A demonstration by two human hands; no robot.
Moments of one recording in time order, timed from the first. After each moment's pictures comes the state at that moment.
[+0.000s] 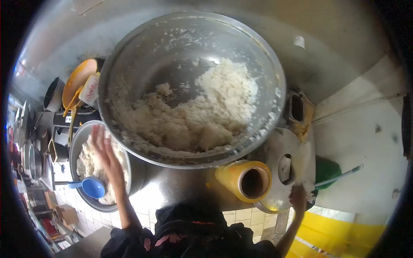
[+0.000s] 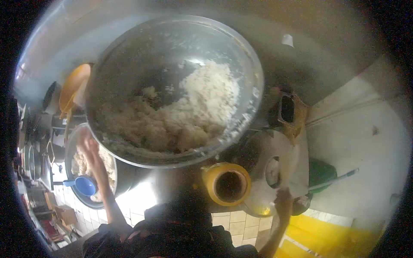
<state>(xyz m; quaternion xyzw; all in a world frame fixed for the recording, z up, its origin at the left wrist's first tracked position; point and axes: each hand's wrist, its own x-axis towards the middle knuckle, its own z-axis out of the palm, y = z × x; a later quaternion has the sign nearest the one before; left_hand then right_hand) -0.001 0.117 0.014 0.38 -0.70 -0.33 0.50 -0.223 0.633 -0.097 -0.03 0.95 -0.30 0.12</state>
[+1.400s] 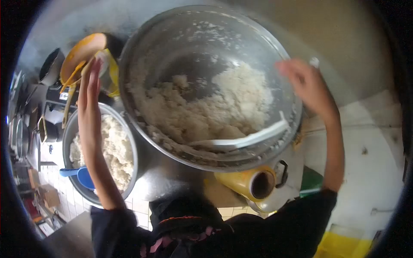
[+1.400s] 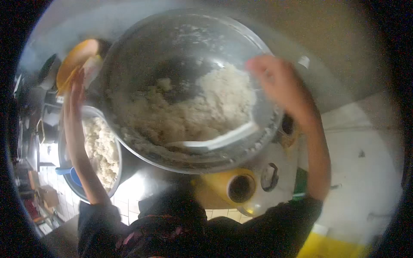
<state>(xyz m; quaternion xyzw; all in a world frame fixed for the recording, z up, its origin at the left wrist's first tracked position) -0.013 0.040 0.098 0.33 -0.70 -0.42 0.48 -0.326 0.266 0.171 -0.61 0.77 -0.21 -0.02</state>
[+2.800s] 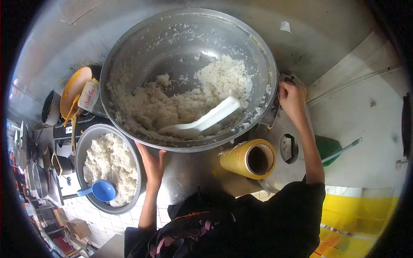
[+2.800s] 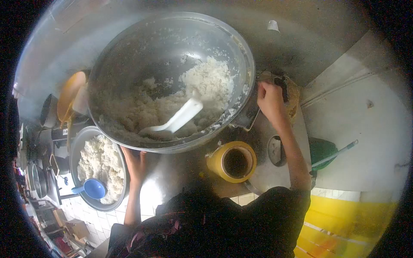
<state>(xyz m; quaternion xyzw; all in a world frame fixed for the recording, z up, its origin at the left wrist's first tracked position) -0.006 0.135 -0.058 0.32 -0.82 -0.33 0.33 -0.359 0.358 0.082 -0.37 0.88 -0.27 -0.12</state>
